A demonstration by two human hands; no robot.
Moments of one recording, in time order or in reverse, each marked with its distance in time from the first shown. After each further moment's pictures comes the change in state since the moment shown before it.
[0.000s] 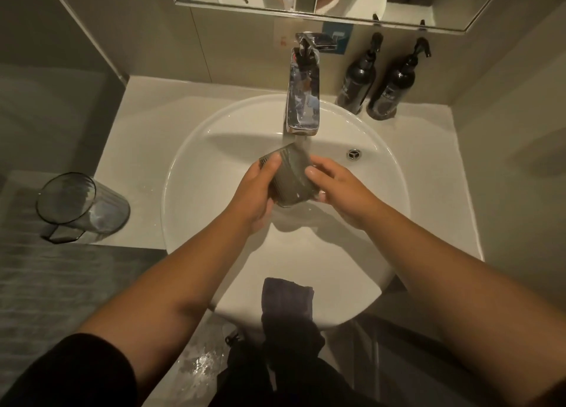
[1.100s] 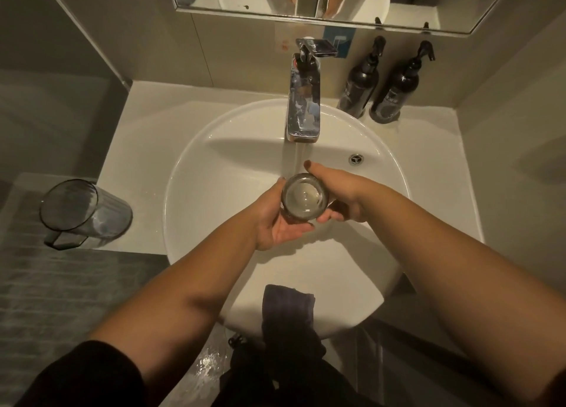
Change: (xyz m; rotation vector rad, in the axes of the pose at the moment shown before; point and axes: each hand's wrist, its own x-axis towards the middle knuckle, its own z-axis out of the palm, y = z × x) left_hand -0.002 0.003 0.013 0.077 0.043 -0.724; right_hand 0.016 -0.031 -0.003 -0.196 -0.068 0.546
